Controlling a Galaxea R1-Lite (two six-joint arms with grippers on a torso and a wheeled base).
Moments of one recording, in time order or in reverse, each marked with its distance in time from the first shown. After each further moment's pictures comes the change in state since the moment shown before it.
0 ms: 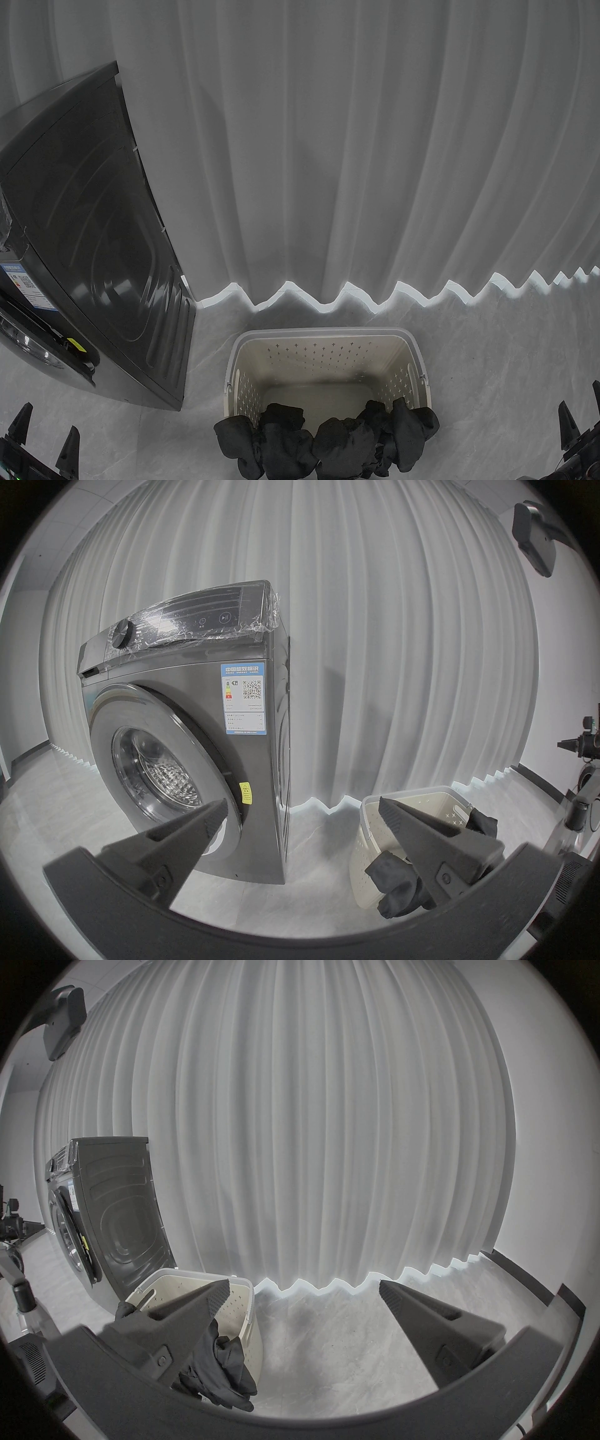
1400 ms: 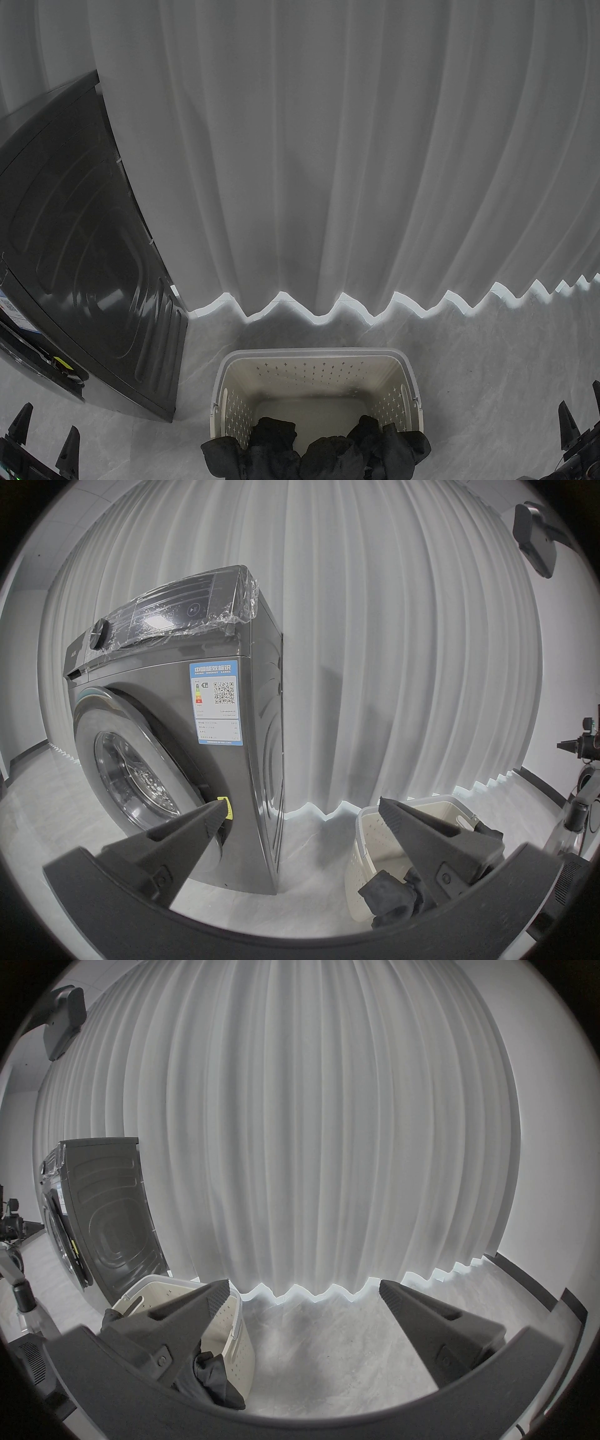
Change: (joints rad) left arm 0.000 0.000 0.000 0.000 -0.002 -0.004; right arm 0.000 0.000 0.000 0.001 0.000 0.000
